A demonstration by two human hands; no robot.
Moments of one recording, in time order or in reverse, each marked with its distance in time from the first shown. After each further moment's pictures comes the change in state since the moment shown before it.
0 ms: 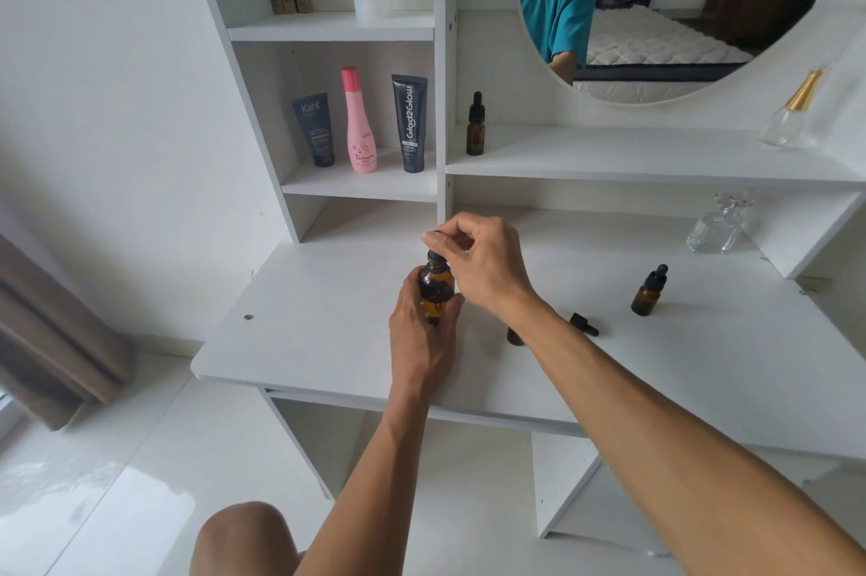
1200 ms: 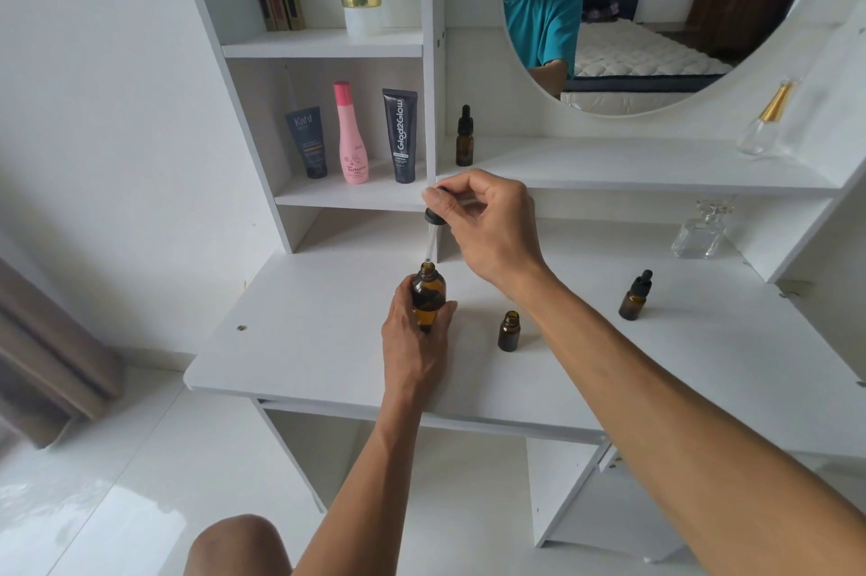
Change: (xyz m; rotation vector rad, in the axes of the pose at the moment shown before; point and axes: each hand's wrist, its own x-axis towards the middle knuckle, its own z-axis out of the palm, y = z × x) left_hand 0.003 -0.003 0.003 -0.005 0.029 -0.010; right_hand 0.008 -0.044 -0.032 0.180 0.121 -0.127
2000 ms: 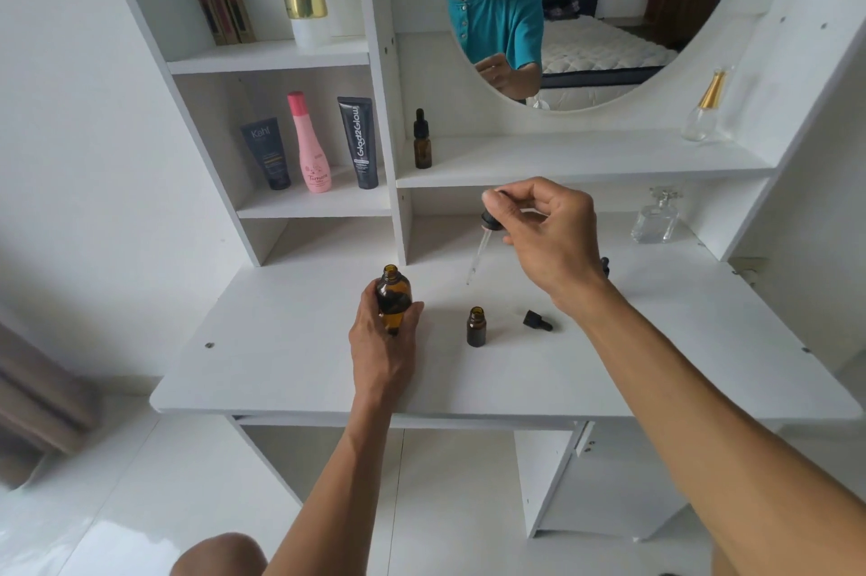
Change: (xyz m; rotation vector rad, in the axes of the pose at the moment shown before) left_hand -0.001 0.001 0.001 0.027 0.021 -0.028; right_hand -0.021 0.021 -0.085 -0.012 0.168 0.111
